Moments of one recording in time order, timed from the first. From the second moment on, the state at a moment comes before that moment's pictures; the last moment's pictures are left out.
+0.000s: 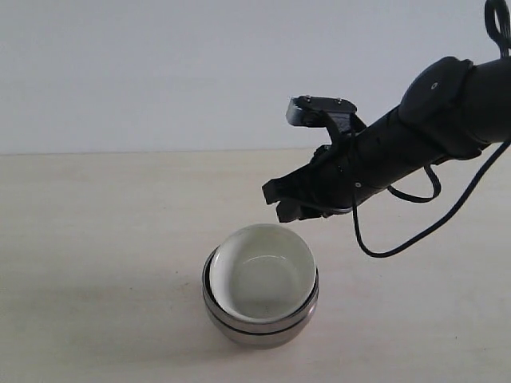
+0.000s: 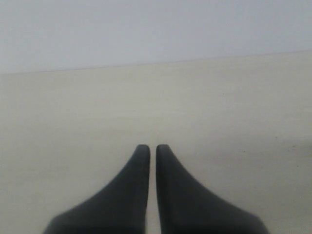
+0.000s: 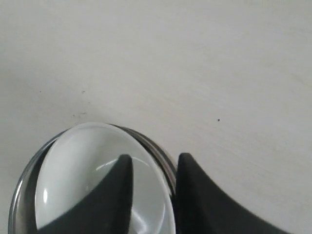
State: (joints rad) left arm 0.00 0.00 0.00 -0.02 0.31 0.09; right arm 0.44 1.77 -1.16 0.76 0.51 -0.60
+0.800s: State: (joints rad) left arm 0.00 0.00 0.00 -0.02 0.31 0.09; right arm 0.44 1.85 -1.16 0.76 0.54 -0.63
